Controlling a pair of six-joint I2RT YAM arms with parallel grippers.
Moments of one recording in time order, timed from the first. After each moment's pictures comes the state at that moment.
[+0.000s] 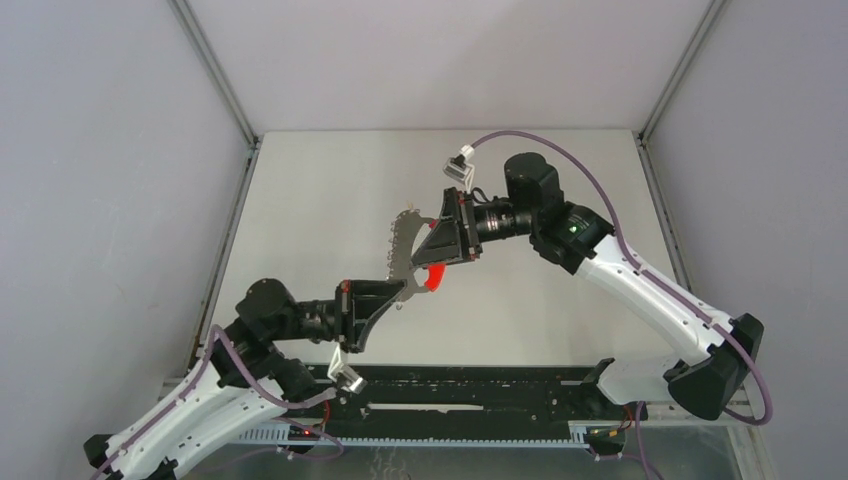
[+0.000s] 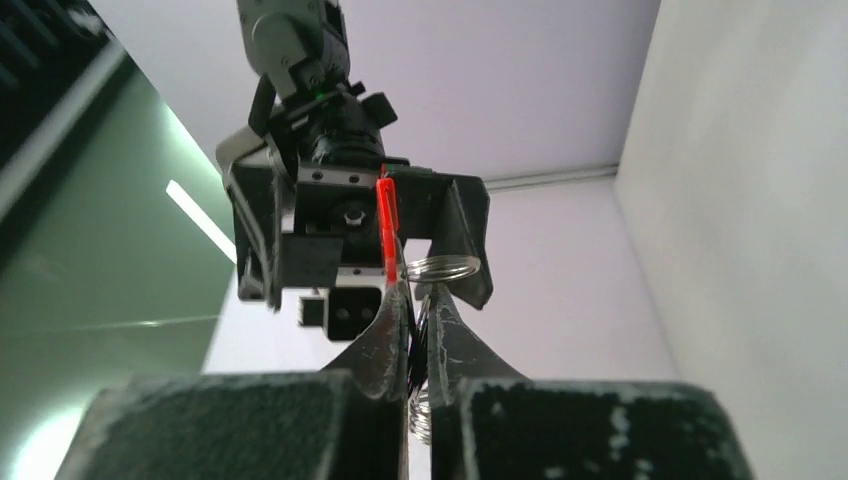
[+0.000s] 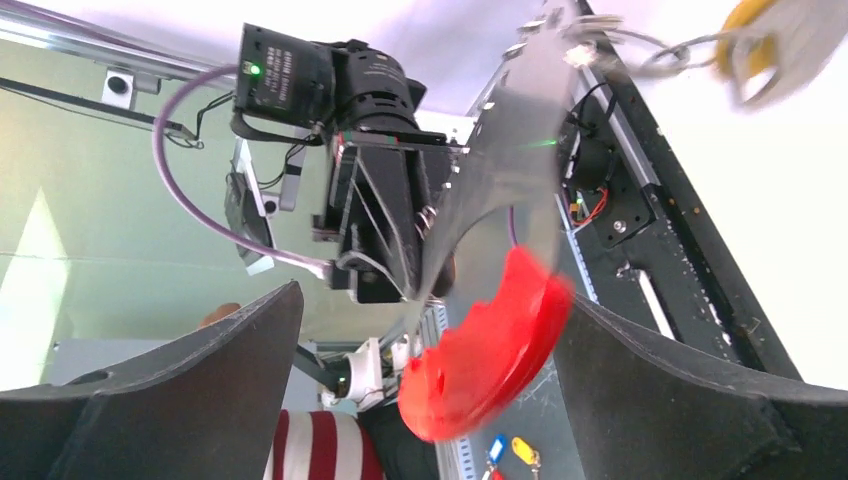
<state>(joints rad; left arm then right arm) -0.84 0.44 0.60 -0.15 0.68 1.79 0.76 1.32 1.34 -0.31 -0.87 0.90</state>
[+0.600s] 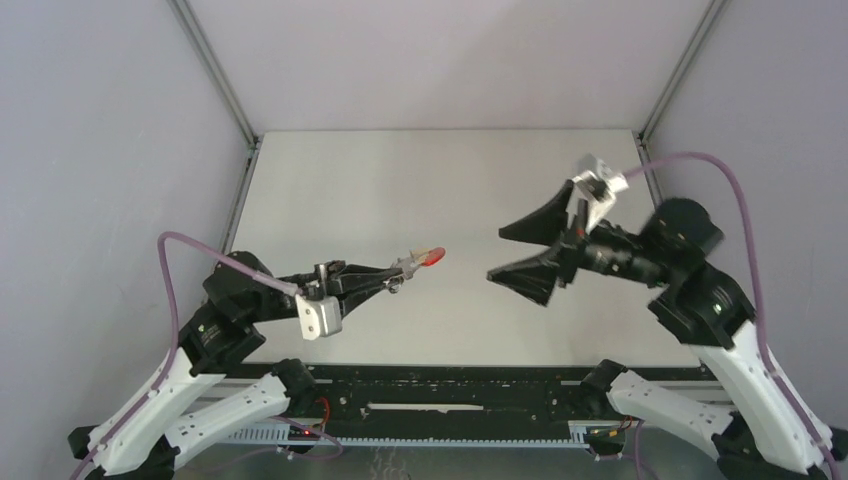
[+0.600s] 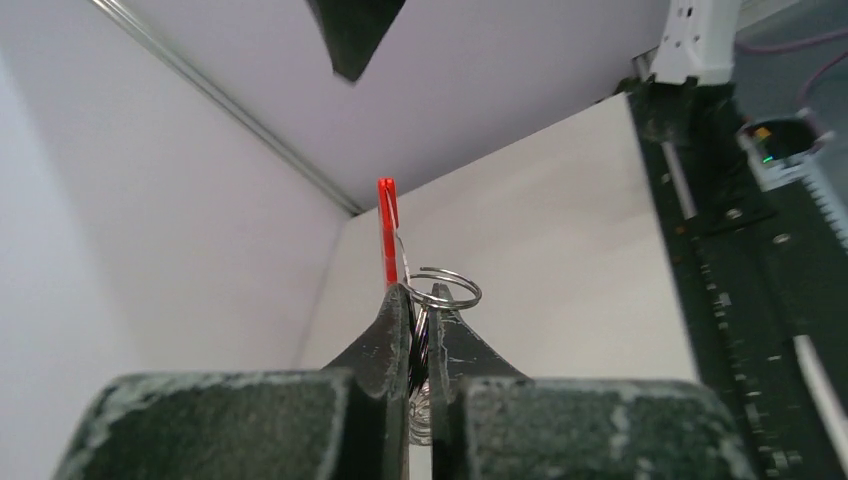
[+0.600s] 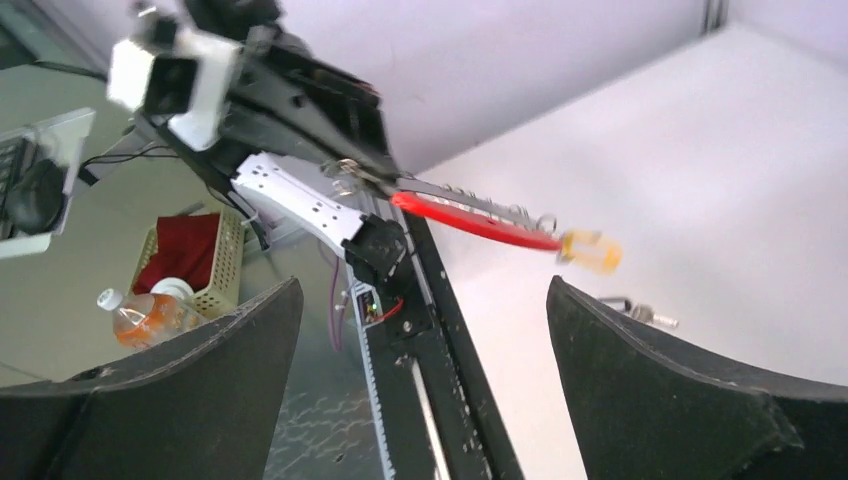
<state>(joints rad) -0.84 0.60 0.96 -0.29 0.61 0.65 0.71 0.93 1.40 -0.54 -0.58 0.35</state>
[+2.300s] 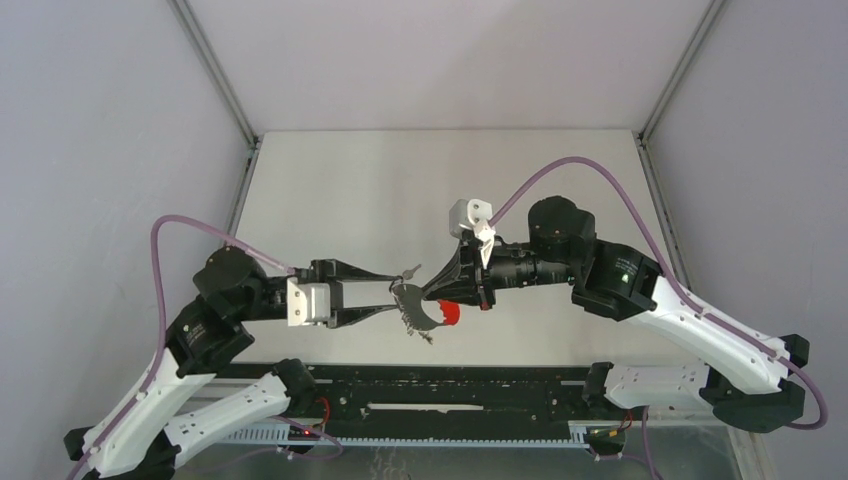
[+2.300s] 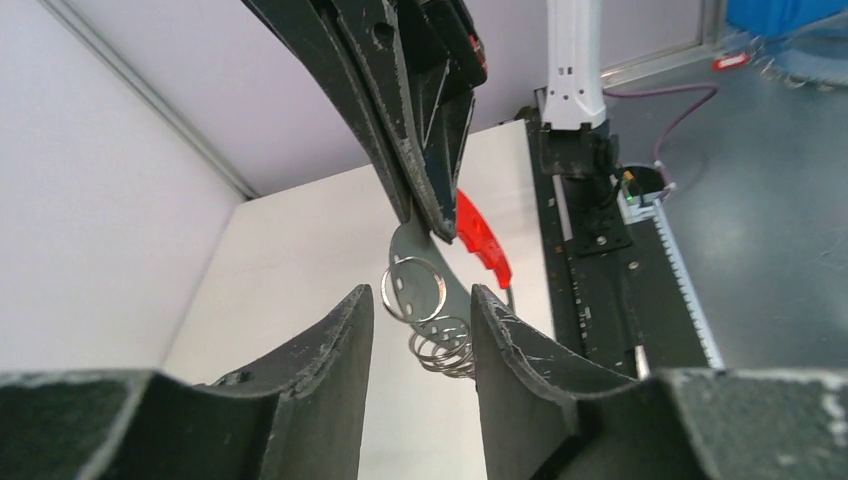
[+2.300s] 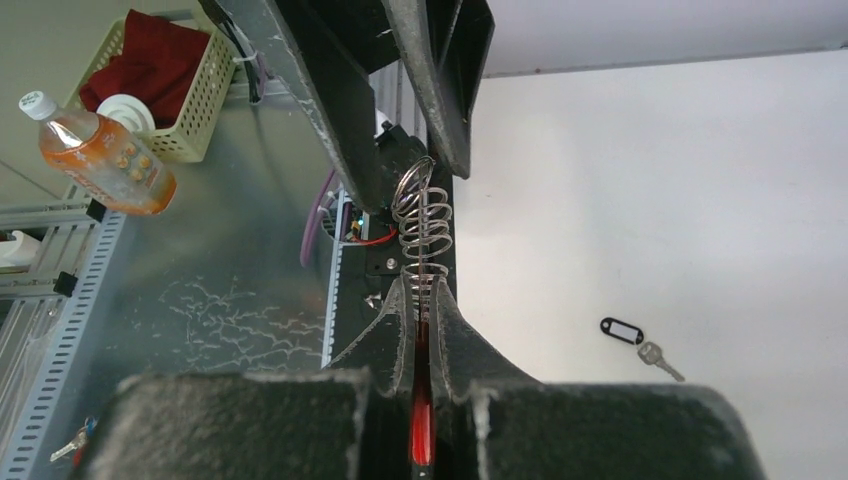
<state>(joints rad) -0.84 0.63 1.07 -0.44 0.68 0.37 1.08 1.11 1.39 -0.49 -0.49 0.00</state>
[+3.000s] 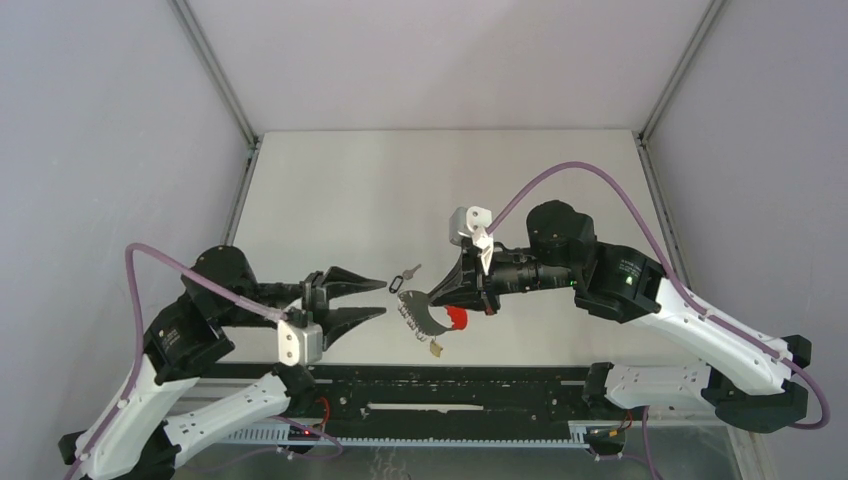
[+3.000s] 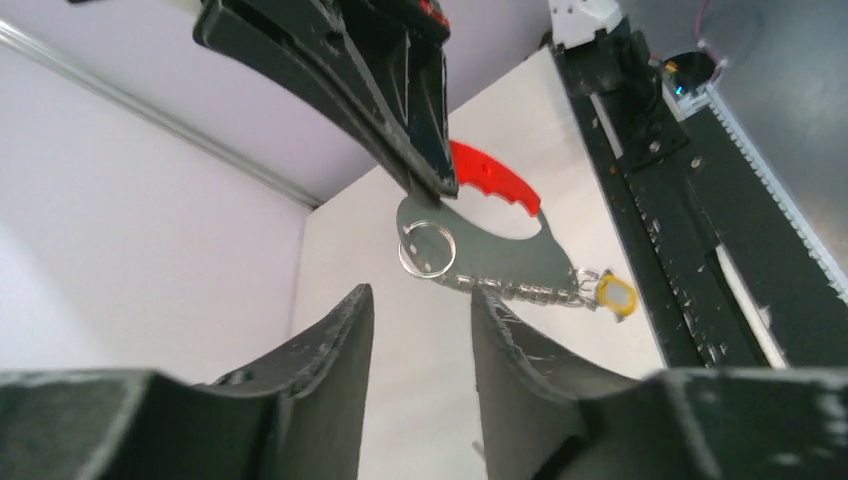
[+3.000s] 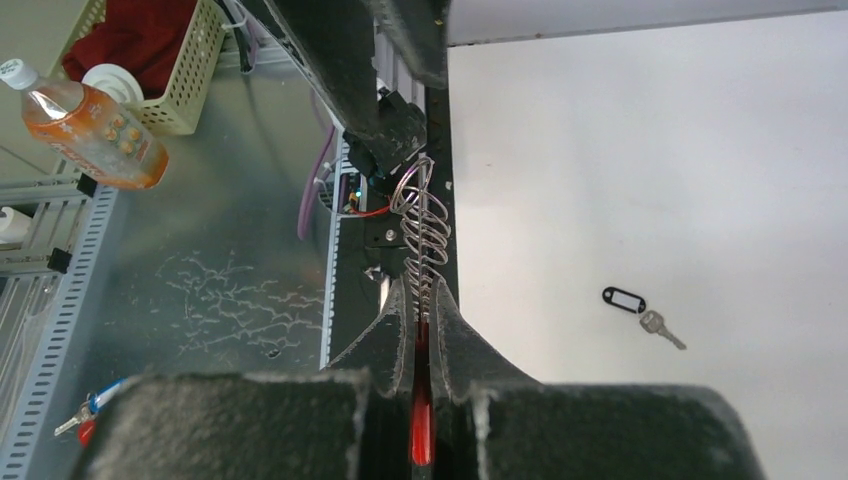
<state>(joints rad) -0.84 0.63 1.19 -0.67 0.72 0.75 1.10 1.09 1.39 -0.56 -0.45 -0.03</state>
